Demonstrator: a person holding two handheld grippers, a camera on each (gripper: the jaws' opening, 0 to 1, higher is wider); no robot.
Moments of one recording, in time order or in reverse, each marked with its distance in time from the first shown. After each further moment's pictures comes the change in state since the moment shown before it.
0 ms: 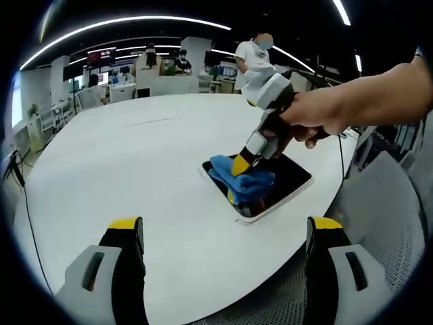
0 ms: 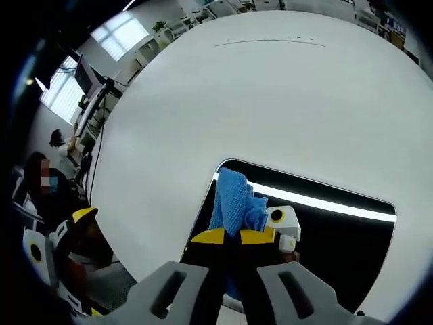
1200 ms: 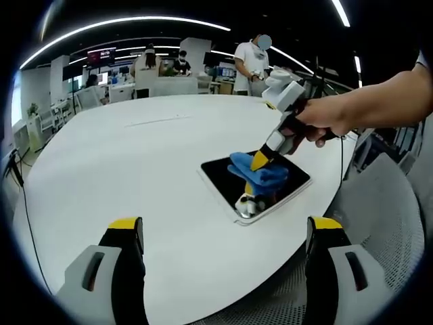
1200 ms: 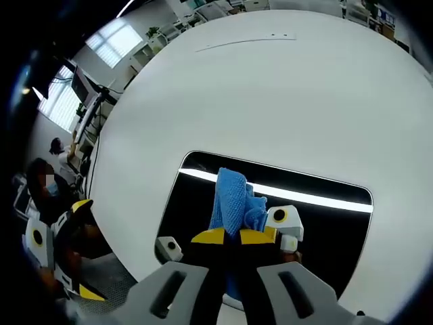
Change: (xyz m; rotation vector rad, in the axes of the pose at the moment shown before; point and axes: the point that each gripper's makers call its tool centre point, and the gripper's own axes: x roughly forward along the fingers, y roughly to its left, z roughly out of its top) left arm 0.000 -0.001 0.001 -0.006 -0.011 -0.006; right arm -0.020 -0.042 -0.016 0.046 -0.018 -0.001
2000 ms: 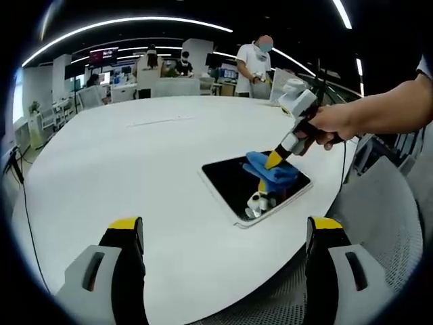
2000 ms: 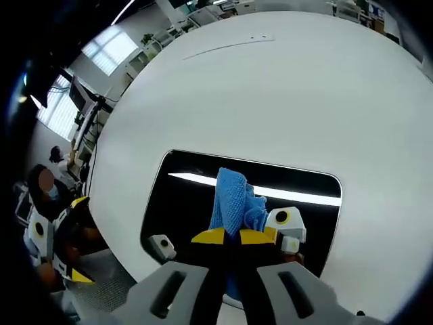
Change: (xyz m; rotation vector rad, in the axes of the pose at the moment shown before) left arm -0.001 0.000 0.005 -0.032 -0.026 -0.003; right arm -0.016 -0.044 -0.009 0.056 -0.029 0.001
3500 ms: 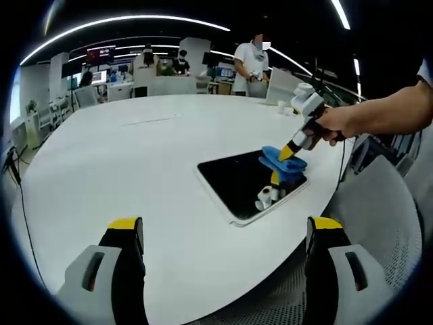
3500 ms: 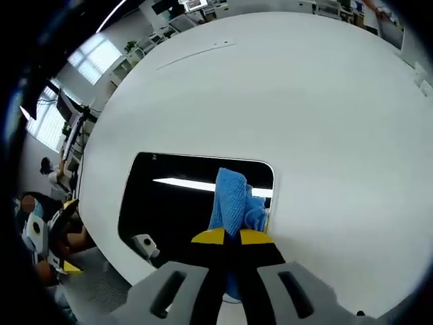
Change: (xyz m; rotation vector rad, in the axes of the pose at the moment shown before) left arm 0.002 -0.004 -0.005 0.018 0.029 -0.017; right arm -0.025 -0.050 -0.011 0.050 -0.017 -0.090
